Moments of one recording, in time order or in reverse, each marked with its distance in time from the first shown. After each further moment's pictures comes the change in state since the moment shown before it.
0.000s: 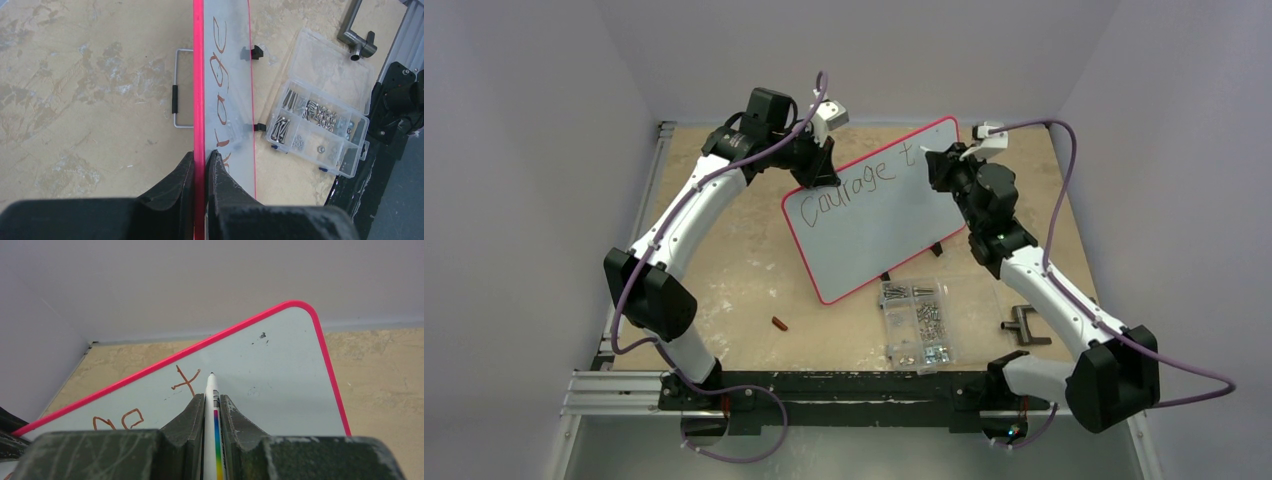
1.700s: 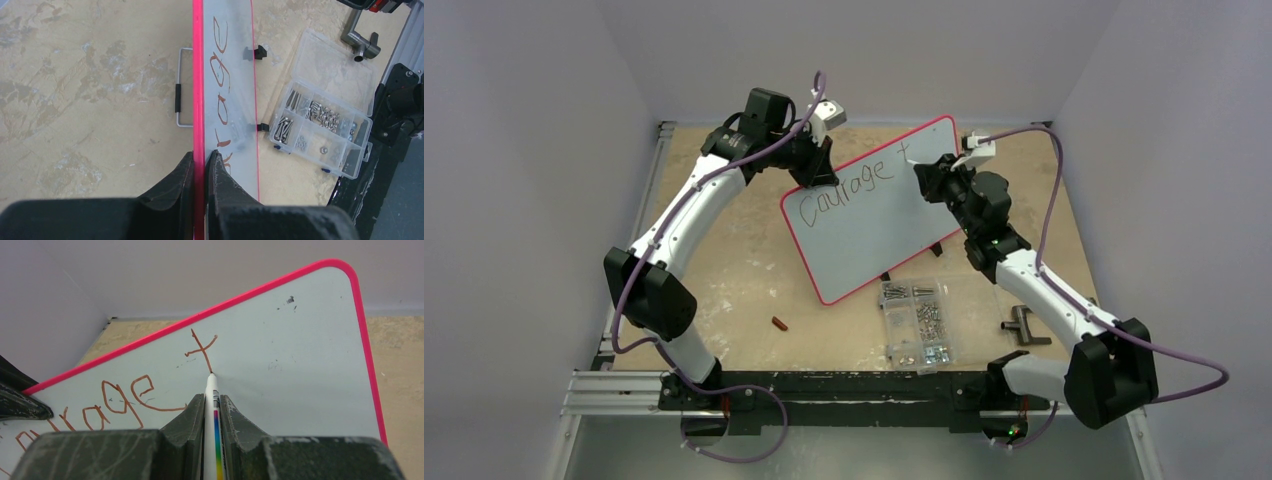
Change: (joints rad) left arm 0.010 0.000 -0.011 0.011 0.002 0.002; right arm 0.006 0.031 -0.061 0.064 -0.113 0.018
